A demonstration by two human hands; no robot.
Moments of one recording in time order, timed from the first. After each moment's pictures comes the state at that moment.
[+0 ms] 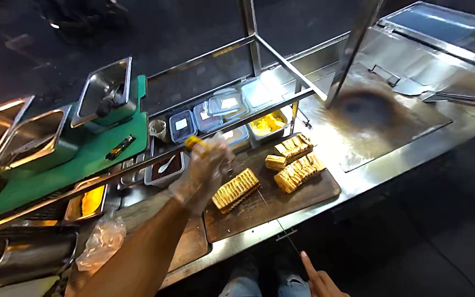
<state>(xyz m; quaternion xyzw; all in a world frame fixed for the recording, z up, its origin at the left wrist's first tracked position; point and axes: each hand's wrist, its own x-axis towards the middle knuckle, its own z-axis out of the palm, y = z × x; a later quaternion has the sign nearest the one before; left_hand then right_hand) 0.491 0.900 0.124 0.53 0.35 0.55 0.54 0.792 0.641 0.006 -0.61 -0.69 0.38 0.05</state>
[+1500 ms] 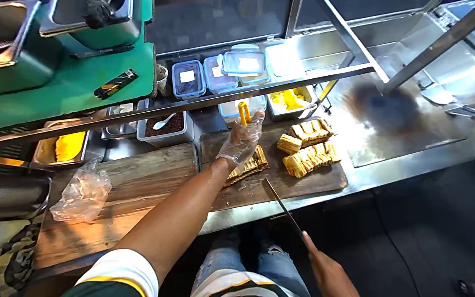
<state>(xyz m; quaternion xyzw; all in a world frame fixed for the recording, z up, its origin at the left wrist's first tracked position) 0.505 0.944 0.008 0.38 0.54 0.55 0.51 0.814 0.662 -0.038 -0.58 -0.73 0.36 -0.01</state>
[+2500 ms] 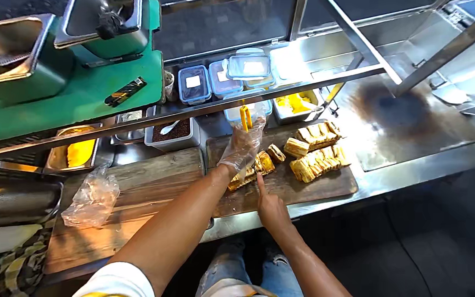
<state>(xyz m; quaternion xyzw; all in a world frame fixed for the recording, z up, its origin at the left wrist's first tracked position) 0.494 0.941 0.012 0.35 0.62 0.52 0.47 0.618 0.805 -0.034 -0.62 -0.67 0.37 -0.17</state>
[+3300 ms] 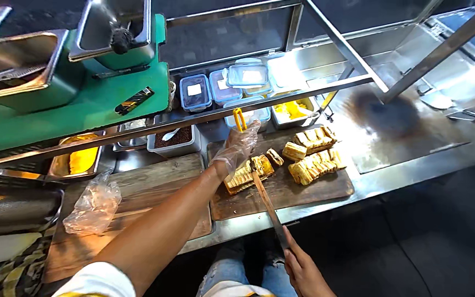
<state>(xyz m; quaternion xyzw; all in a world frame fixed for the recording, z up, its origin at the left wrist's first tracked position) 0.473 0.937 0.040 0.32 0.59 0.49 0.56 0.730 0.681 -0.041 -0.55 -0.50 0.66 0.08</state>
